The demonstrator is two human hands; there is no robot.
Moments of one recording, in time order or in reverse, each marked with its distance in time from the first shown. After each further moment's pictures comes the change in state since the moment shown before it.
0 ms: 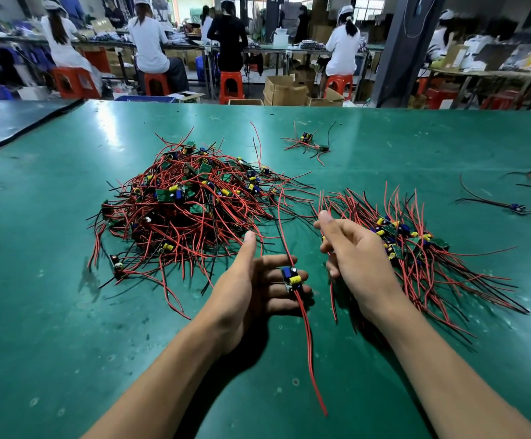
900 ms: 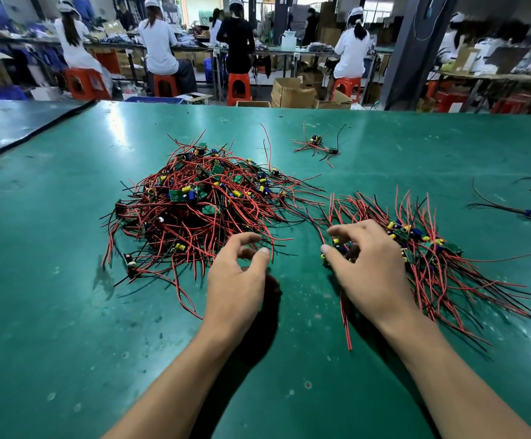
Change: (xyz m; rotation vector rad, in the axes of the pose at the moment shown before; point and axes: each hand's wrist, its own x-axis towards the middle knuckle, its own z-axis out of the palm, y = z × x) left_hand 0.005 -0.004 -0.020 0.456 0.415 0.525; right_hand -0.003 0.004 -0.004 -0.757 0.136 -0.400
